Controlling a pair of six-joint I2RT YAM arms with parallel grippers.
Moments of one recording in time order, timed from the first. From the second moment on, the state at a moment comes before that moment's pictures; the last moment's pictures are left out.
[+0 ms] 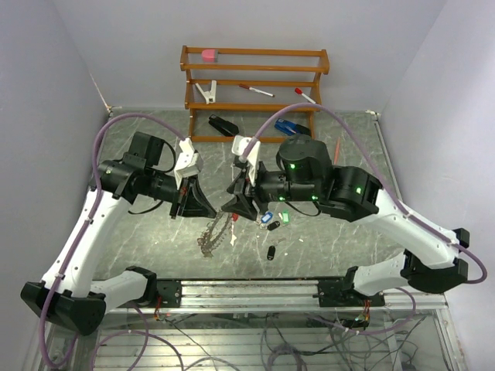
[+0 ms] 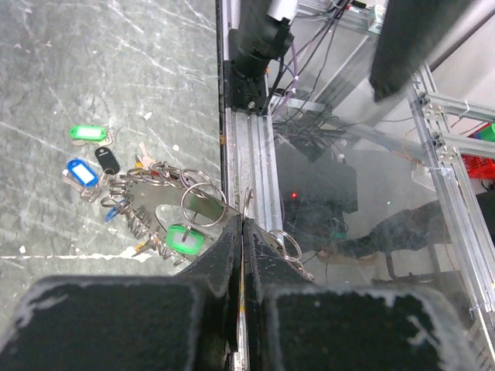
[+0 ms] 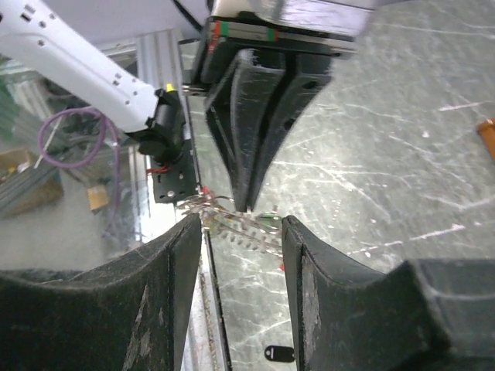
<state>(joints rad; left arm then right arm) -0.34 1.11 1.30 -1.18 1.22 0.64 1.16 1.36 1.72 -0.73 -0.24 -0.07</state>
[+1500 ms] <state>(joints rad) -0.29 1.06 1.16 -0.47 1.05 -0.06 0.61 1.48 0.89 -0.62 0.09 0.39</state>
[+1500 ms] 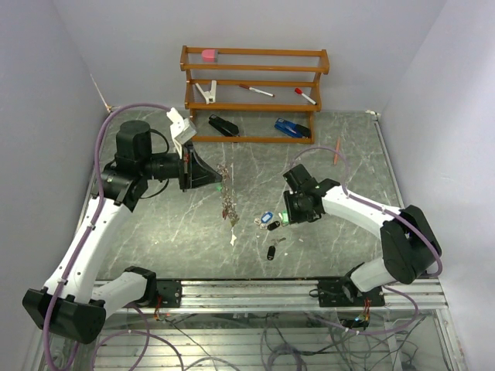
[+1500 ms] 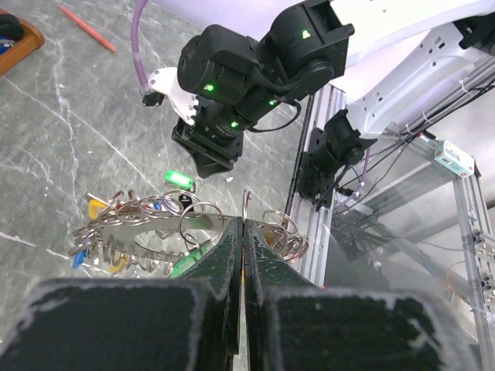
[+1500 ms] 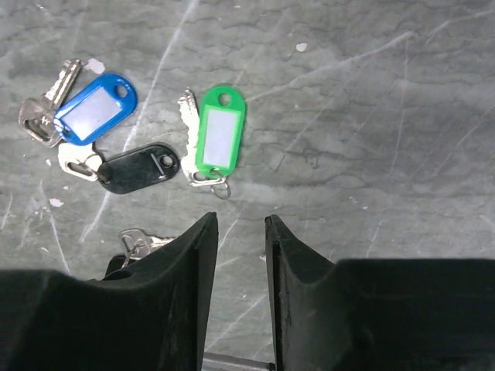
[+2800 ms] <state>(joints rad) -0.28 1.05 1.16 -0.41 1.05 -0.11 0.54 1.55 0.83 -0.47 -0.05 0.39</state>
